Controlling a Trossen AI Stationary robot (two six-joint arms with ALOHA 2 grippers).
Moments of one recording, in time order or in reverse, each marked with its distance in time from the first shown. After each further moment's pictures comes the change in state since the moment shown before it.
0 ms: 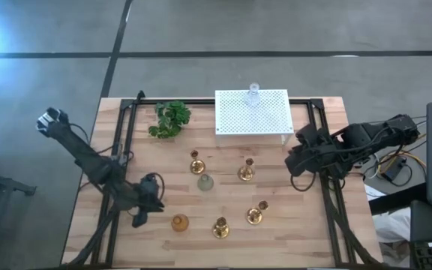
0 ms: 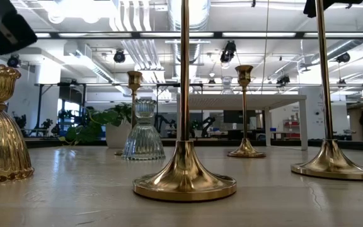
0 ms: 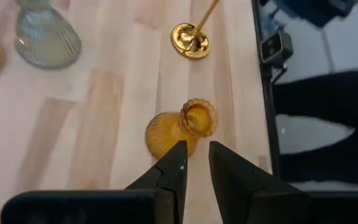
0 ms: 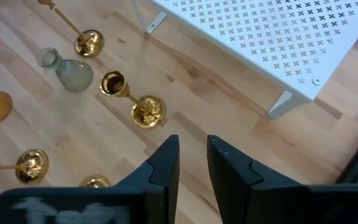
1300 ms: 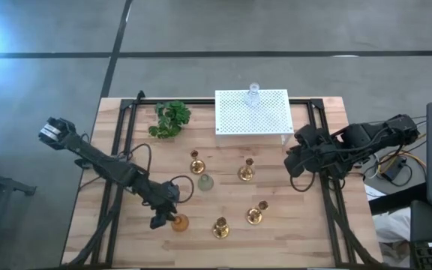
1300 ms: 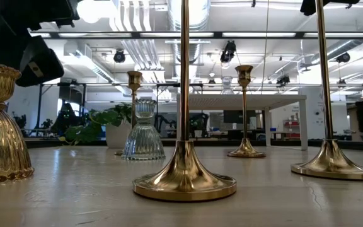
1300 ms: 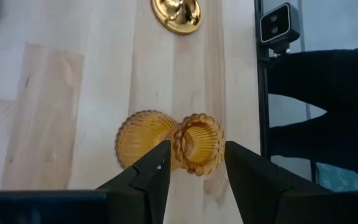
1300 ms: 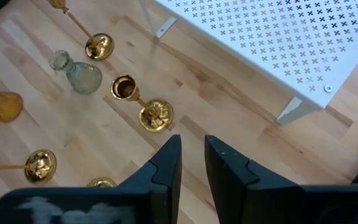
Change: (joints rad) left arm 0.231 0.274 0.000 0.218 0.385 0.114; right arm 0.000 0.001 -0.002 0.037 0.002 -0.032
